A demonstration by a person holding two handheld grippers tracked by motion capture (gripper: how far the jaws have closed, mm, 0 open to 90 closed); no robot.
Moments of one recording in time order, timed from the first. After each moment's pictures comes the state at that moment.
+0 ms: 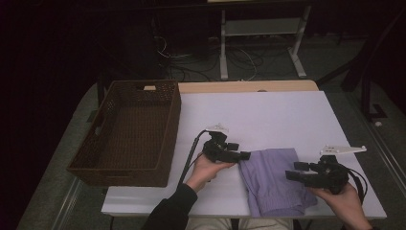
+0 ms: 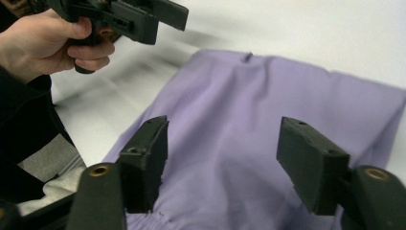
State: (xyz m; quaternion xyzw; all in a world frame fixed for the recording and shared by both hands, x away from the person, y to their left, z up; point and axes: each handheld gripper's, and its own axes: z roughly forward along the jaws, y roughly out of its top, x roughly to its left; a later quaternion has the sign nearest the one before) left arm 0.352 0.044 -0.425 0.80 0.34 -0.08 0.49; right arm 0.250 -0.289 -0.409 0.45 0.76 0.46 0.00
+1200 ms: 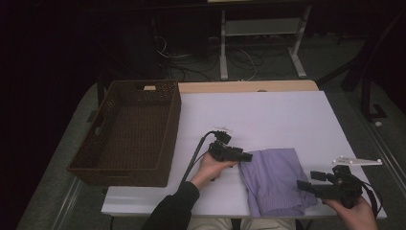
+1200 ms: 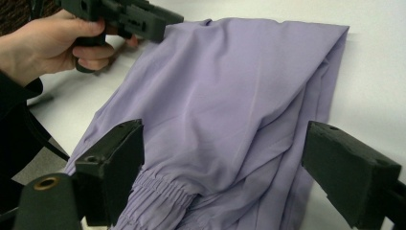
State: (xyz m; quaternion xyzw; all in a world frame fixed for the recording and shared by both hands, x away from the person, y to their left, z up) left arm 0.373 0.027 -0.462 0.80 0.35 -0.15 0.46; right arm 0.224 -0.311 -0.420 0.52 0.73 0.44 0.02
